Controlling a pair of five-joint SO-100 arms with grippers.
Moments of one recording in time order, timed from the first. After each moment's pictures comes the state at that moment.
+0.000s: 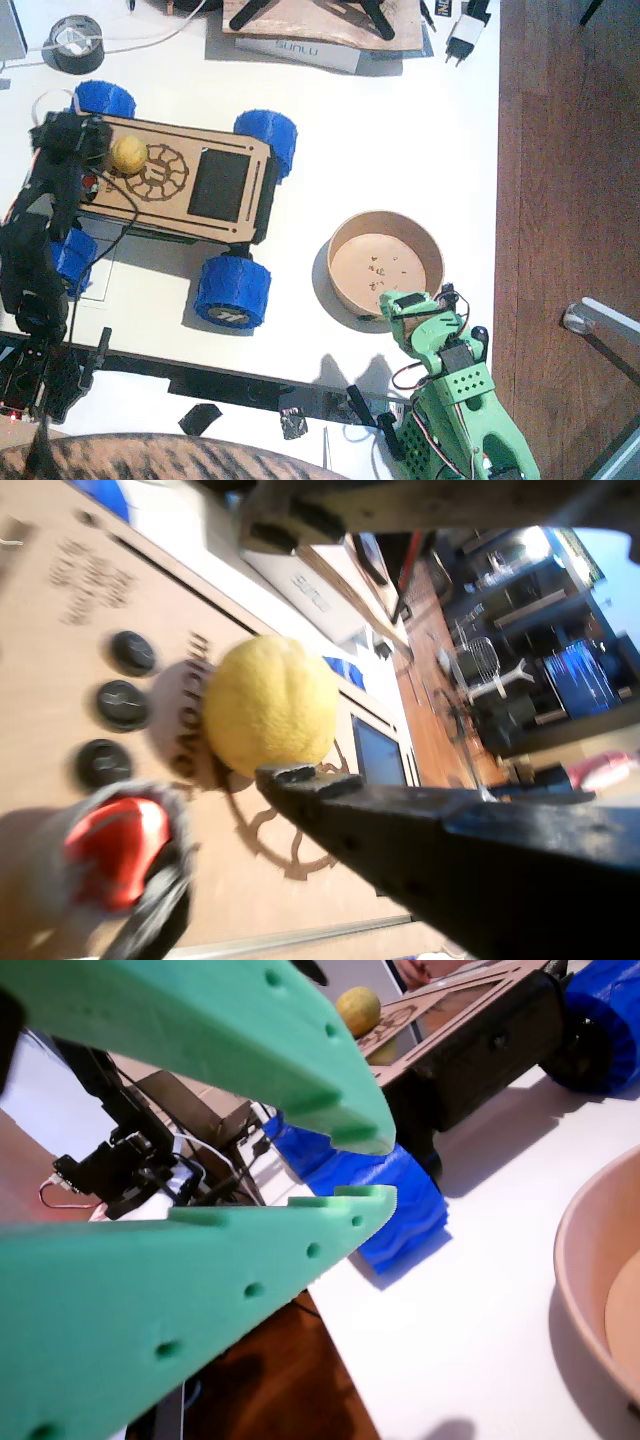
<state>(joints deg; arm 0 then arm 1) -1.0 74.4 81.4 59.7 -28.7 -19.1 185.6 173.1 53.8 5.3</state>
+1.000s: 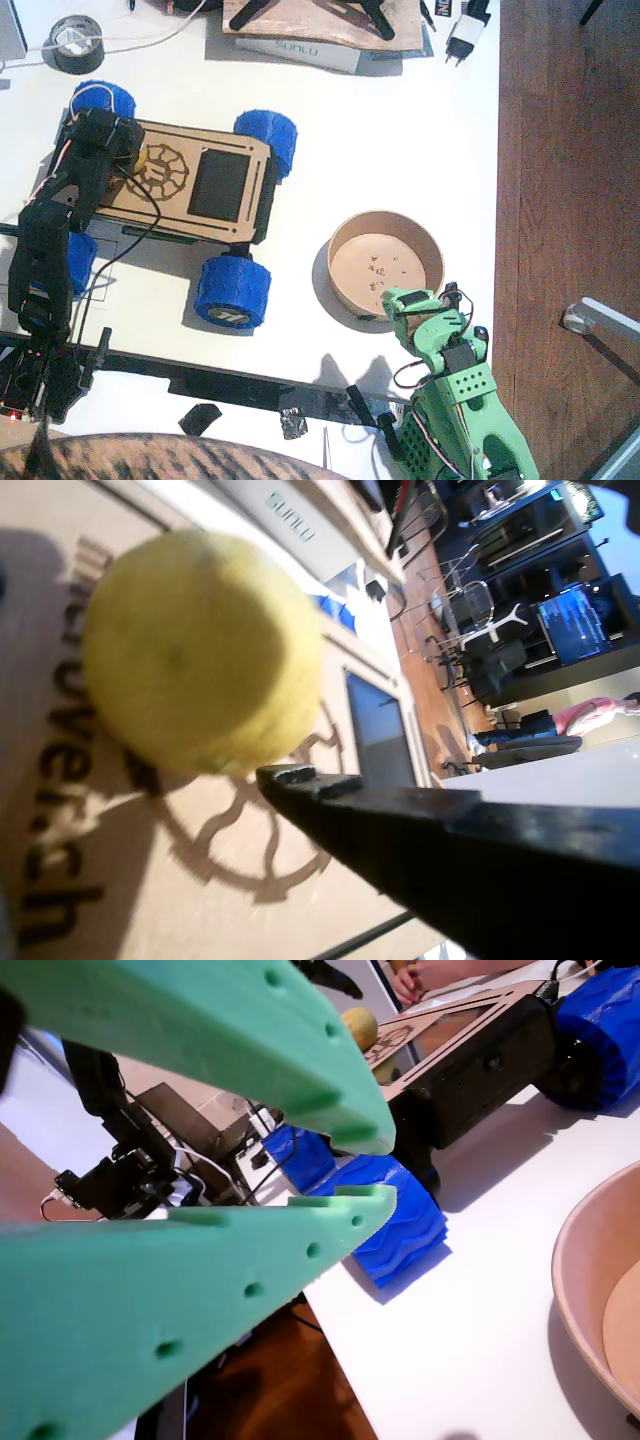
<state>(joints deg) 5.2 60.6 68.4 62.8 -28.7 -18.4 185.6 170.8 55.6 6.3</state>
